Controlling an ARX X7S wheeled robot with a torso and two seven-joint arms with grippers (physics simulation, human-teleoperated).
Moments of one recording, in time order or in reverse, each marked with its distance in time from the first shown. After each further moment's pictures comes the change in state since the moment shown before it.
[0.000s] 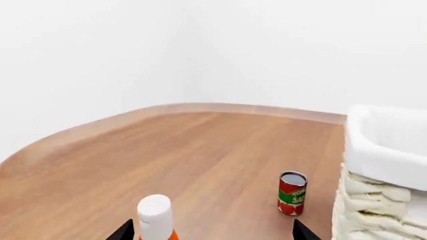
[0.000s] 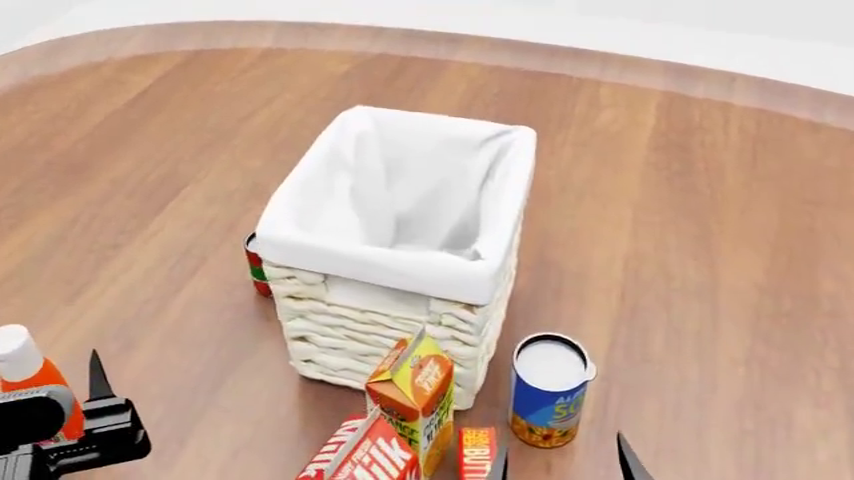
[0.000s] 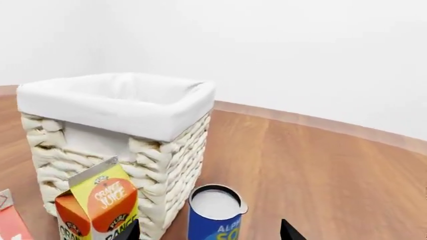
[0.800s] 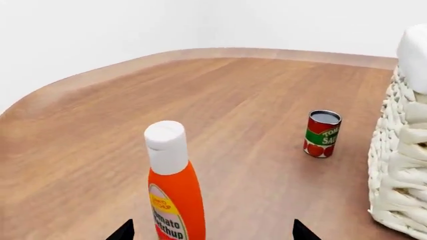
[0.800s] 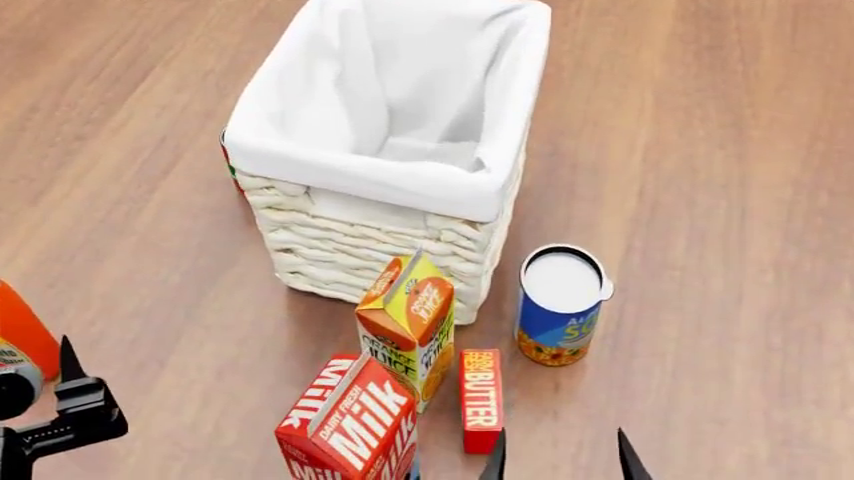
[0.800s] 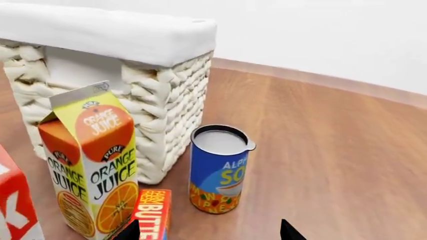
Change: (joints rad) left arm -0.027 -0.015 -0.030 0.020 -0.046 -0.046 -0.046; right arm -0.010 -0.001 -0.033 0.010 -0.020 -0.076 0.063
